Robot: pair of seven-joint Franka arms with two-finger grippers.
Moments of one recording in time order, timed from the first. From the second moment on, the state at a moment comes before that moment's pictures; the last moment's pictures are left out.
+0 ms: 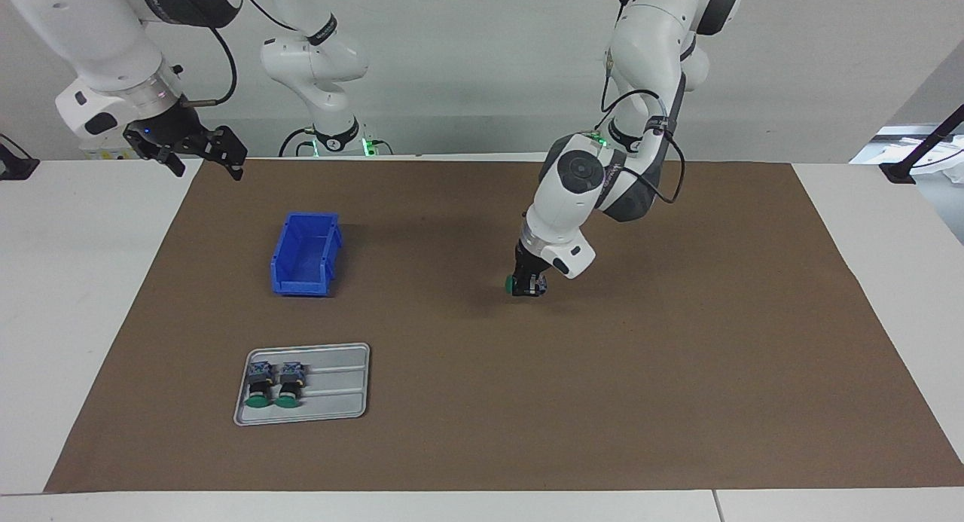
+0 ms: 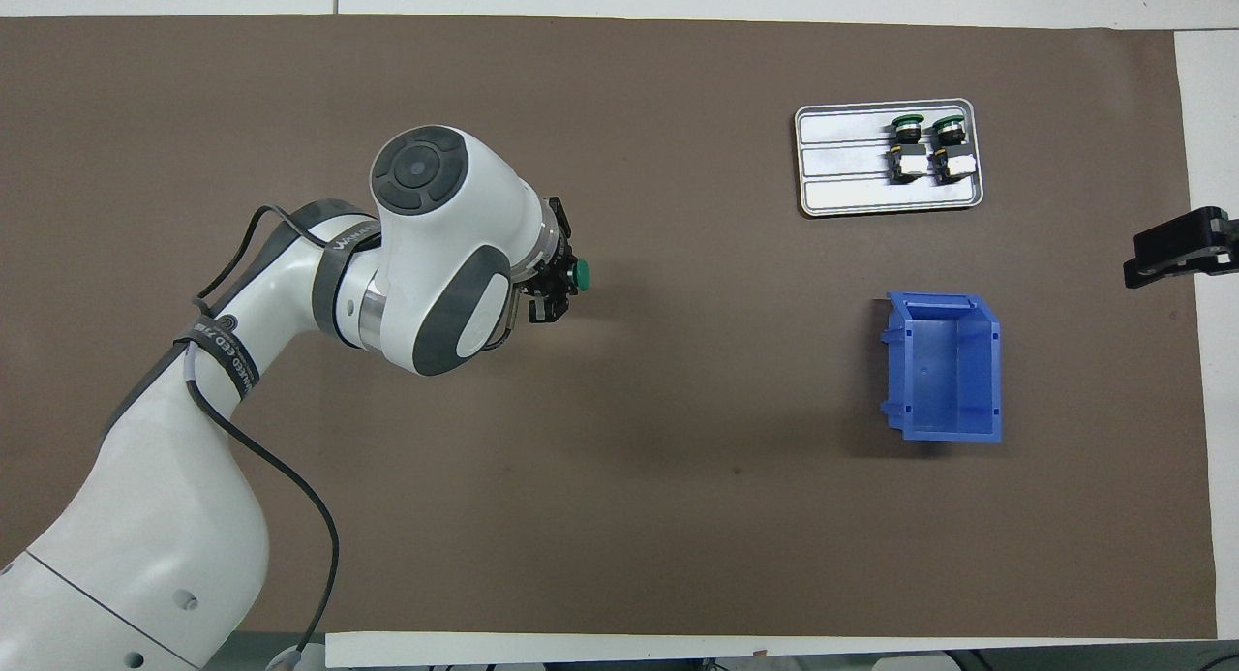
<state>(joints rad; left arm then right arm) -0.46 0.36 -0.19 -1.77 -0.27 2.20 -1.91 0.04 -0.02 -0.12 -1.57 -0.02 1.42 0.02</state>
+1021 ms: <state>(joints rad) -0.35 0.26 -0.19 -2.06 -1.33 2.34 -0.97 0.04 -0.02 -0.12 -1.57 -0.02 1.42 0.02</state>
